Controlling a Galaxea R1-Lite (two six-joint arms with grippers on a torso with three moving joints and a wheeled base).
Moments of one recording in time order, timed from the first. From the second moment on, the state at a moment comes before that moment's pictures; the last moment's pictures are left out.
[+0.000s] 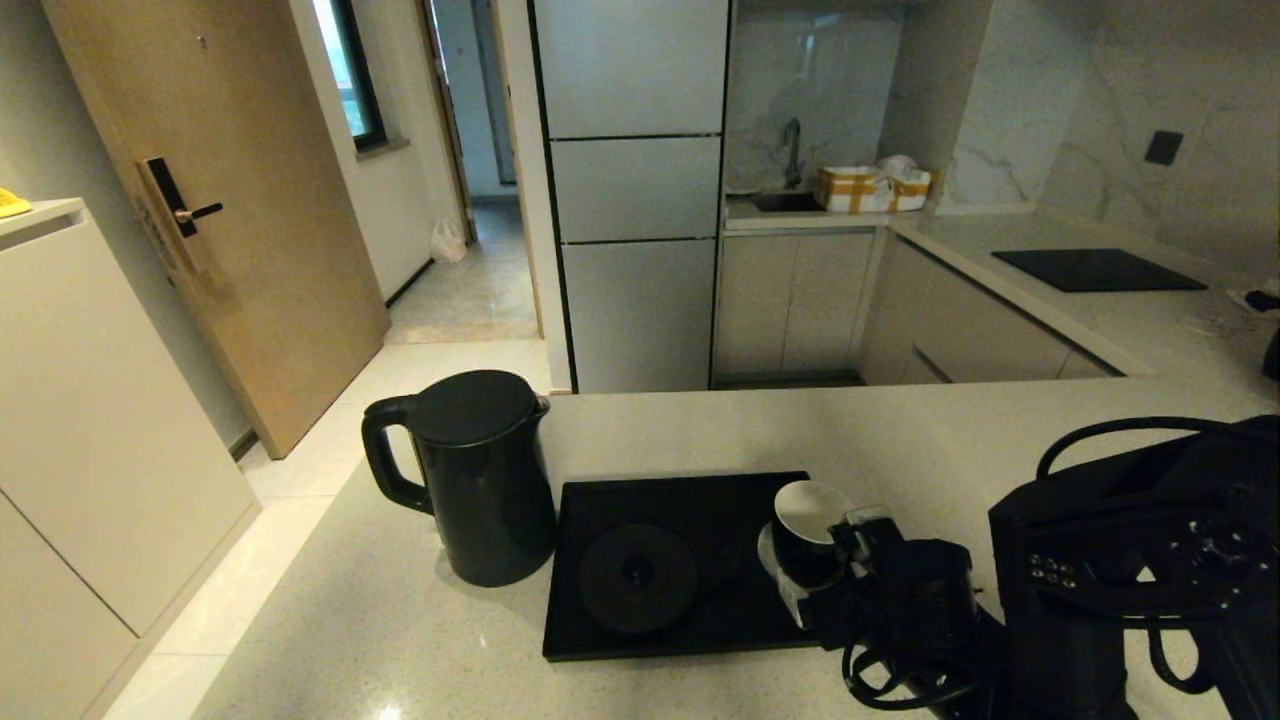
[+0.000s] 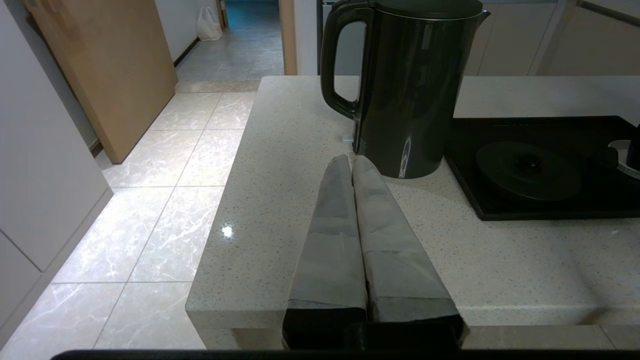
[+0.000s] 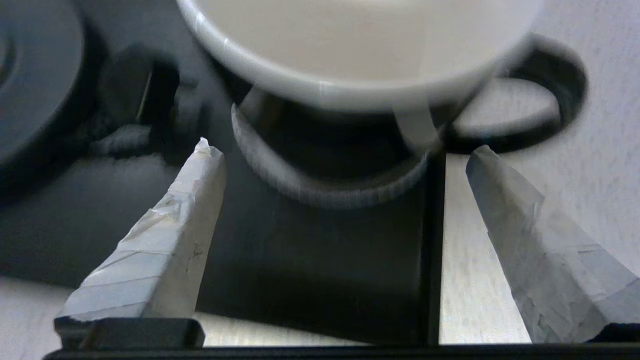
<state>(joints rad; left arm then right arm) 0.00 0.00 0.00 -0.03 0.00 -0.01 0.54 2.37 -0.36 -1.50 -0.30 0.10</state>
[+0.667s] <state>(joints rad) 0.00 0.00 0.00 -0.03 0.00 -0.01 0.54 2.13 -0.19 -1.49 -0.28 0.12</state>
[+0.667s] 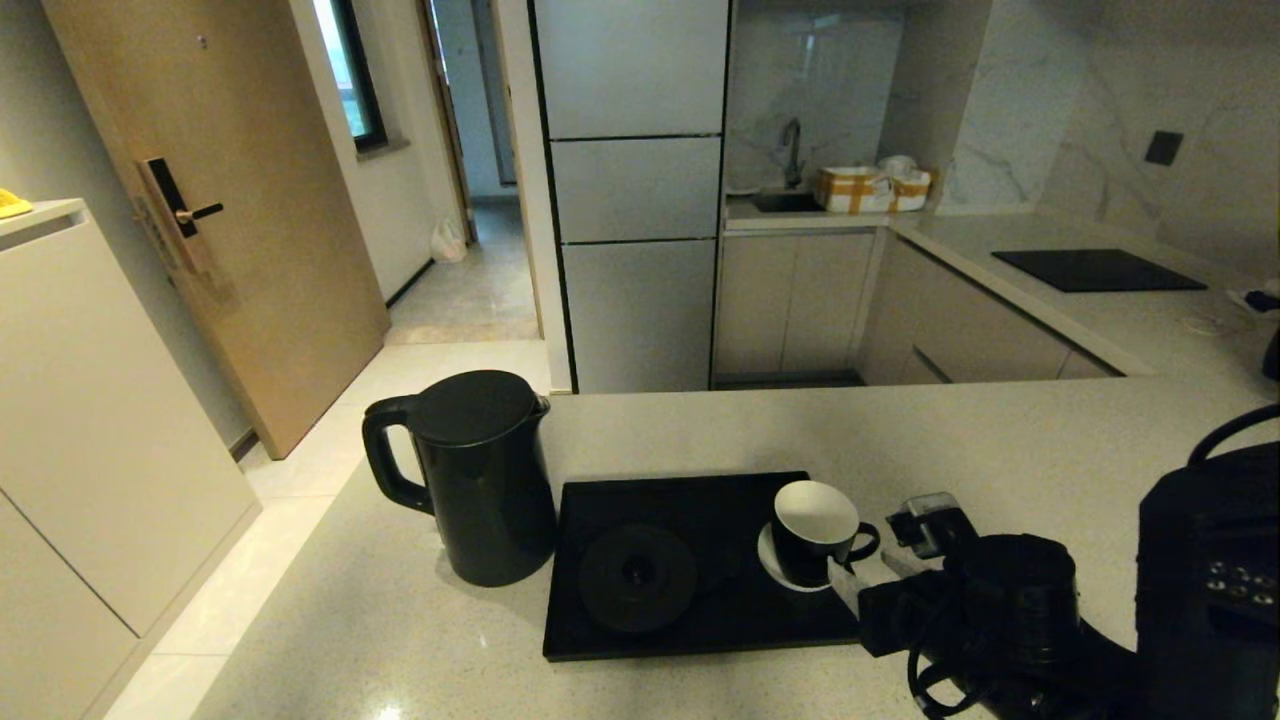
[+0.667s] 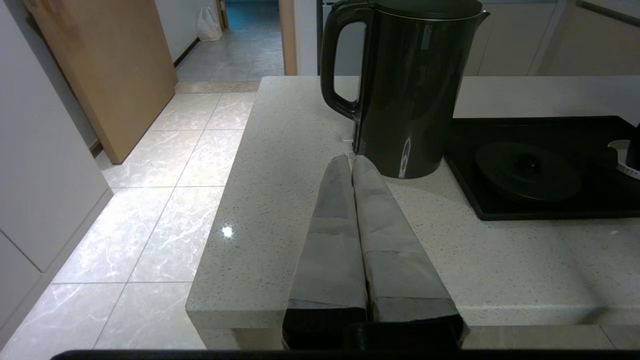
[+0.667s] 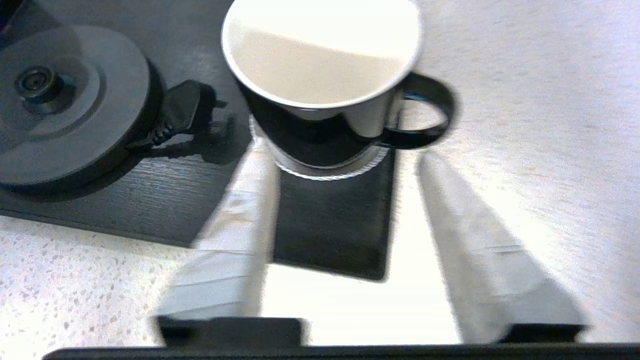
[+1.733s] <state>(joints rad) 0.00 0.00 0.00 -0.03 0.00 -0.01 0.14 0.66 -0.59 -0.23 -0.75 -0.21</state>
